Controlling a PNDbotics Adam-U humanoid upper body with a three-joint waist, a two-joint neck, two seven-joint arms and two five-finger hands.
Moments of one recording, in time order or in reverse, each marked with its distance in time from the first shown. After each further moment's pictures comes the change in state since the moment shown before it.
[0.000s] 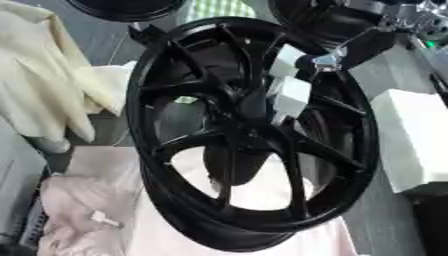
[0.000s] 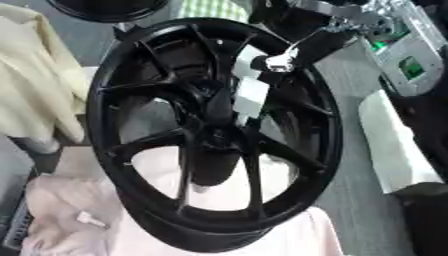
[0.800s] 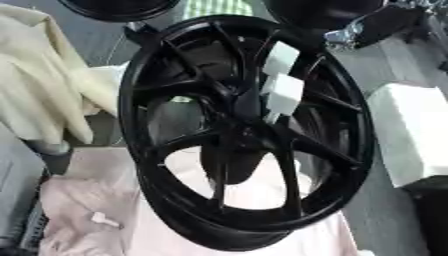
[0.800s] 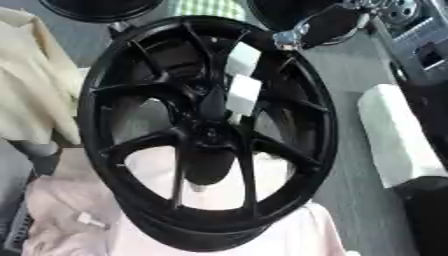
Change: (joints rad) left arm -0.032 -0.009 -0.009 -0.003 0.028 -0.002 -0.015; right arm 0.042 -0.061 -0.080 -0.099 -0.114 0.048 0.002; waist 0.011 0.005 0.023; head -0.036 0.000
